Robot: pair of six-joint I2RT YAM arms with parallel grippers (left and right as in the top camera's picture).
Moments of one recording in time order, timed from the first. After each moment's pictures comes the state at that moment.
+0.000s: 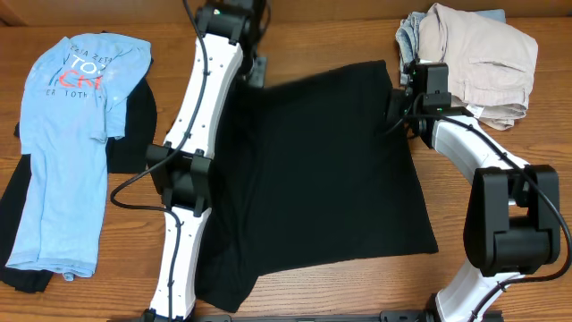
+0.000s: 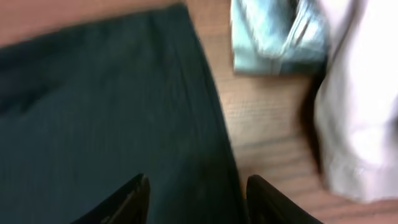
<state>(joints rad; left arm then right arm) -0.30 2.54 2.72 -1.64 -0.10 -0.18 0.05 1.91 1.21 -0.21 -0.02 0.17</state>
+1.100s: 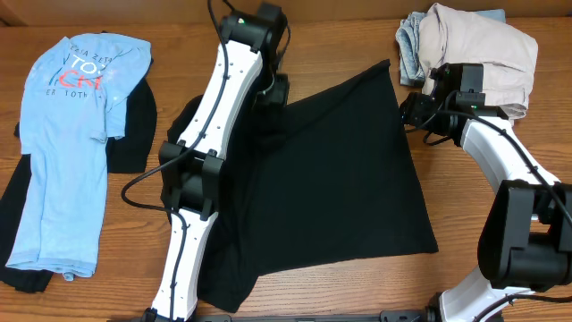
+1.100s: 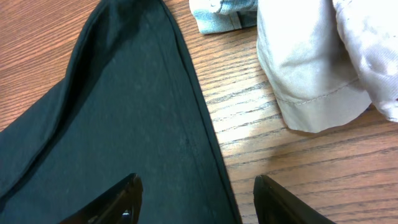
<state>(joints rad) -0.35 2.53 2.64 -1.56 0.05 -0.21 -0.08 1.83 1.22 -0.39 -0.20 0.23</state>
